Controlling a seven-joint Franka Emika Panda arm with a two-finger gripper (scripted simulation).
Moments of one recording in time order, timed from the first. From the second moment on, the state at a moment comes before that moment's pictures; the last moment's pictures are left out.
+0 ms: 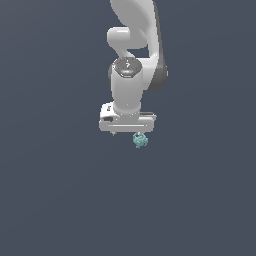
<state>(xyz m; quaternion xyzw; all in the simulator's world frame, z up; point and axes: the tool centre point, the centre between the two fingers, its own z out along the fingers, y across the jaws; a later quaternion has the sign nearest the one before) -0.012 -0.006 0.170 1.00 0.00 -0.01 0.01</state>
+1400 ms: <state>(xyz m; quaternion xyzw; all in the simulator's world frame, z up) -0.037 0.018 0.131 1.00 0.08 -0.01 0.00</state>
